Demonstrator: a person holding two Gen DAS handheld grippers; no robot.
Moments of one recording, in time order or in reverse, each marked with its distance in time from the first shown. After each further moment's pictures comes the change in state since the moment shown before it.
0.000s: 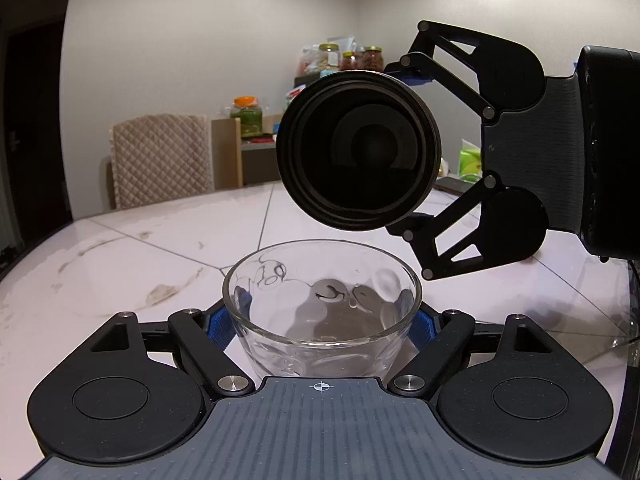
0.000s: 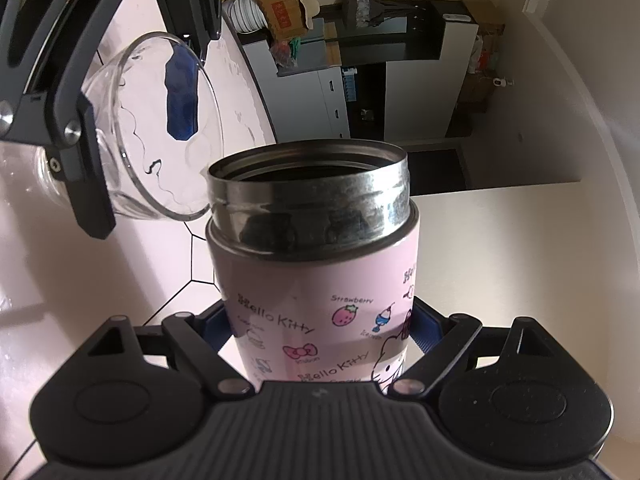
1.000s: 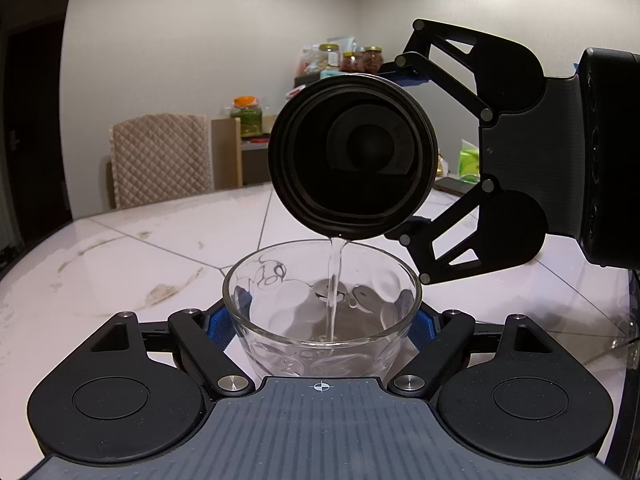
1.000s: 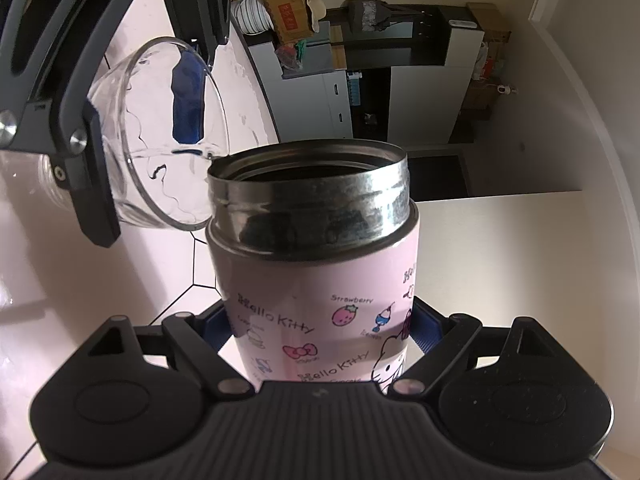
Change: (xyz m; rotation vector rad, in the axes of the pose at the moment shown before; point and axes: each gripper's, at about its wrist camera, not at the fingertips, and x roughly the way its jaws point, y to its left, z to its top) left arm 0.002 0.000 0.001 0.001 0.001 -0.001; right arm -0.029 0.008 -0.013 -0.018 -0.009 0.008
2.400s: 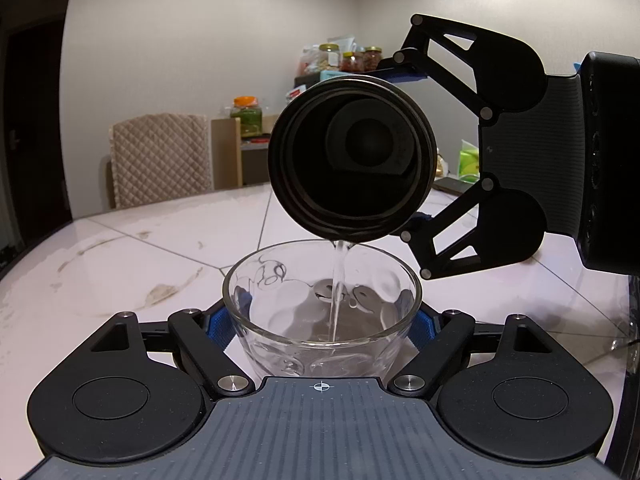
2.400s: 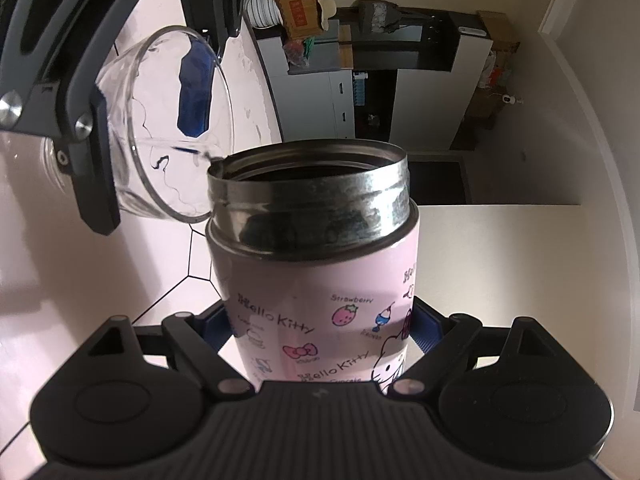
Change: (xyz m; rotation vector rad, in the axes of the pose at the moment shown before) left arm 0.002 0.000 -0.002 0.000 -0.001 0.000; right arm 0.001 0.022 -0.029 -0.052 -0.003 -0.015
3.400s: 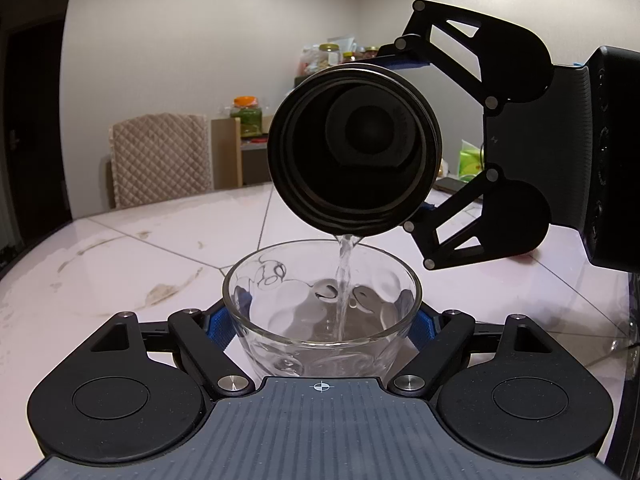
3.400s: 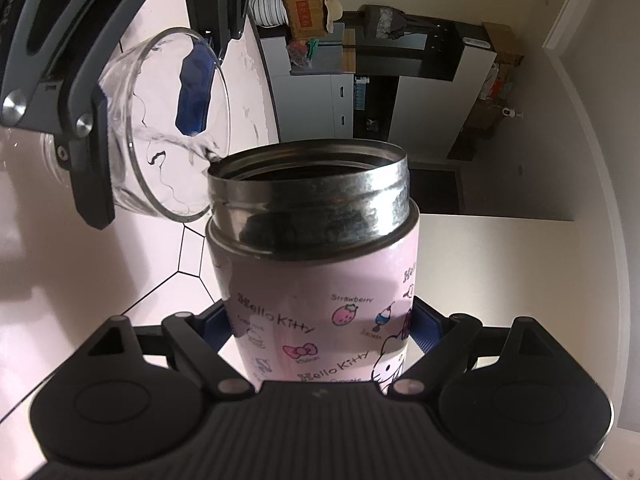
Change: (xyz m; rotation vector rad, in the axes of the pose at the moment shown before) left arm 0.001 0.000 -0.001 -0.003 -0.001 -0.001; right arm 0.037 -0.011 -0.008 -0.048 -0.018 -0.026
